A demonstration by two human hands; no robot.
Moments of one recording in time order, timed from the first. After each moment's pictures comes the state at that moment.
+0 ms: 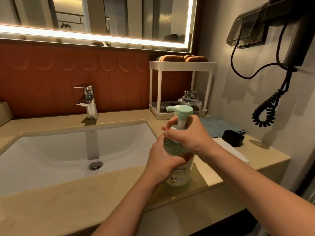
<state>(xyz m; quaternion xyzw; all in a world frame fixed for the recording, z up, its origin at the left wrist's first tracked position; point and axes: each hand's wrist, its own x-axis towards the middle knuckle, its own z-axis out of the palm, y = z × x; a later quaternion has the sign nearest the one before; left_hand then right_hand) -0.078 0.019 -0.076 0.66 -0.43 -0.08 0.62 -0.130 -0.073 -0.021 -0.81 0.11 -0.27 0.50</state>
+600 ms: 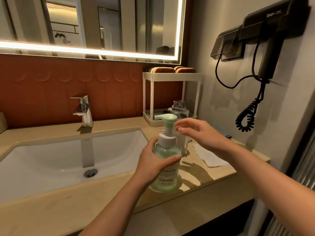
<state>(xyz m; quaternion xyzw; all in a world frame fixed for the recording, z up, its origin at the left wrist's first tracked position) -0.083 0.030 -0.070 0.66 -0.39 -0.10 0.63 -0.179 -0.105 0.007 -0.86 0.09 -0.20 0.45</state>
